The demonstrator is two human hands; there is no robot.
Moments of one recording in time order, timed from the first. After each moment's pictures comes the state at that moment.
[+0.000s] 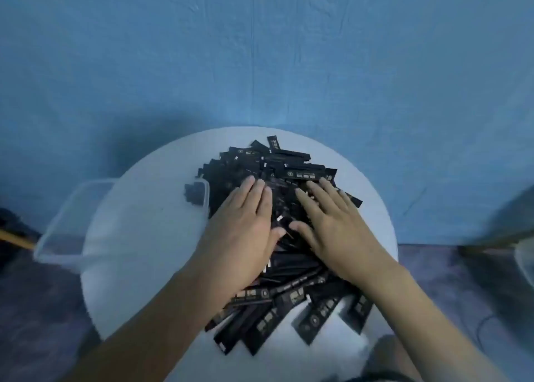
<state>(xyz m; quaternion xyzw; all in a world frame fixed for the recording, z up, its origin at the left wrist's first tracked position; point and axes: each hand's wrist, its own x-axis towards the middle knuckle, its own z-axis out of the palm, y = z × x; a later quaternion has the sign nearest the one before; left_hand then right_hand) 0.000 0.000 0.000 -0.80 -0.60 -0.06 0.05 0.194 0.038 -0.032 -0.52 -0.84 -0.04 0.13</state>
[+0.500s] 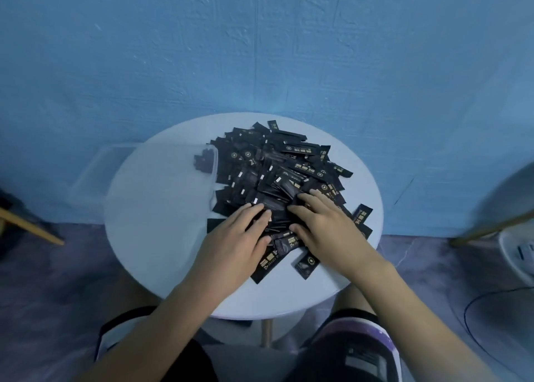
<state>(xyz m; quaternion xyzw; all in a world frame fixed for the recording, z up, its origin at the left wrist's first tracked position) -0.017 -0.079 -0.086 -0.80 -0.56 -0.21 0.01 0.199 -0.034 -0.066 -0.50 -0.86 0.00 0.13</state>
